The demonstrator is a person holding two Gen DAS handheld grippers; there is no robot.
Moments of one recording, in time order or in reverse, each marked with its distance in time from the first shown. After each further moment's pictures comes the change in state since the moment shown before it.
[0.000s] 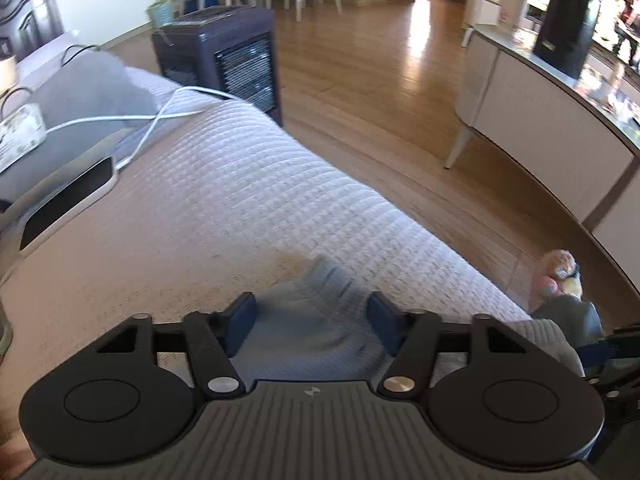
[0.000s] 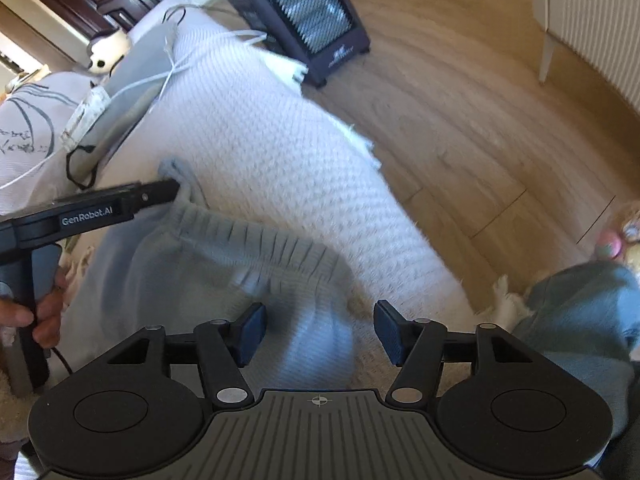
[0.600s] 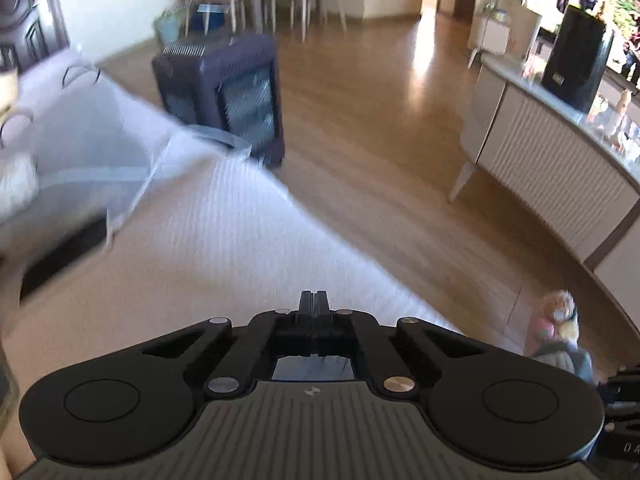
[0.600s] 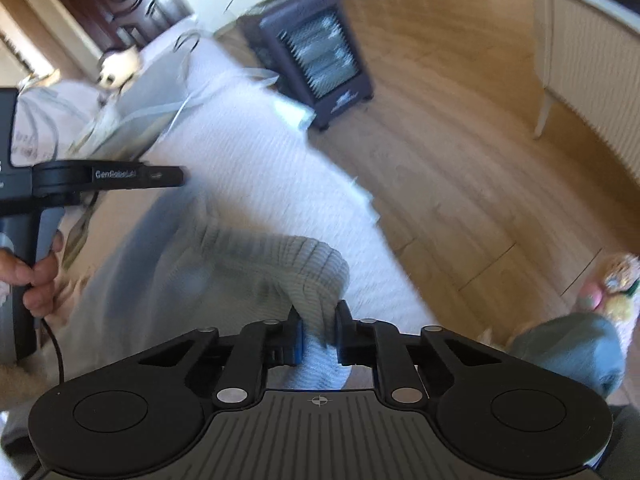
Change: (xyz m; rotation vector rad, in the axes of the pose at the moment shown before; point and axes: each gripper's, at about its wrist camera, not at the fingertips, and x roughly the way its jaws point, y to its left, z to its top) left arm 0.004 -0.002 0.062 -0.022 -0.050 0.021; right arm -0.024 0.009 0.015 -0.059 -0.161 -0.057
